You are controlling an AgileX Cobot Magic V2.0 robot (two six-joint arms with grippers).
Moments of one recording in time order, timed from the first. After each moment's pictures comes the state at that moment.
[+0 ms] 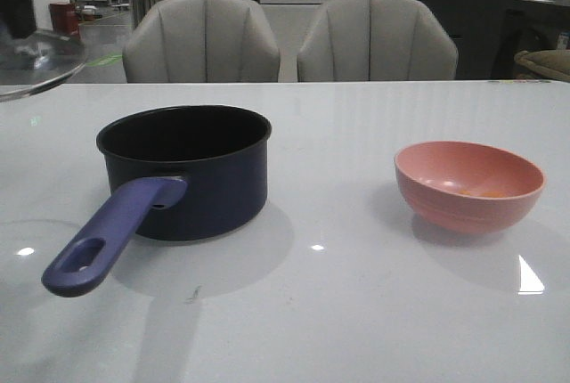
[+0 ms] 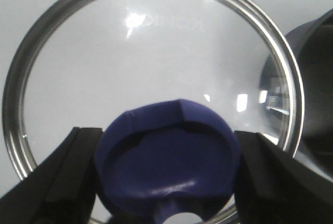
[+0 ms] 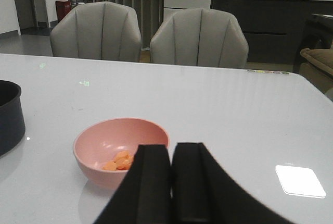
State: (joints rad) left arm -0.04 1.78 -1.69 0.03 1.24 -0.08; right arm 0.14 -0.01 0.03 -0.05 0.03 0.09
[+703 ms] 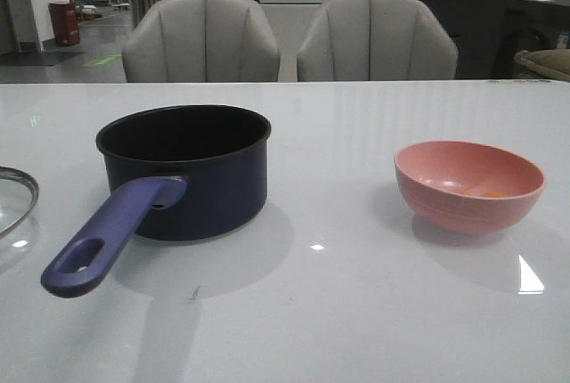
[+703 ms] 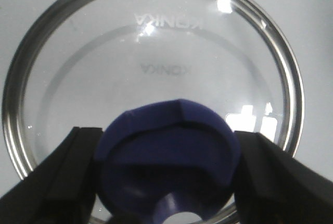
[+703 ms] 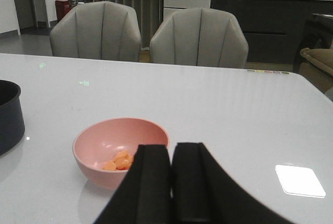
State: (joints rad) left arm 0.11 1.77 -1.19 -0.12 0.84 0.06; right arm 0.14 -0.01 0.03 -0.05 0.03 0.09
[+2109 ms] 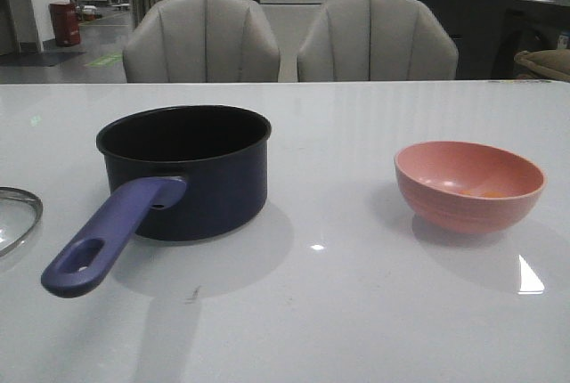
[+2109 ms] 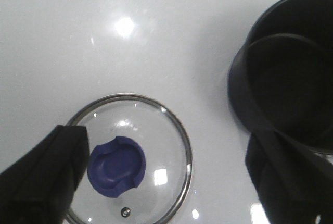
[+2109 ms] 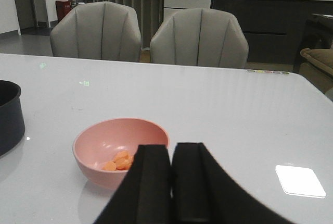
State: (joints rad) left arm -0.02 1.34 -1.22 -0.12 0.84 0.13; right arm 0.14 -0.01 0.03 -0.05 0.03 0.09
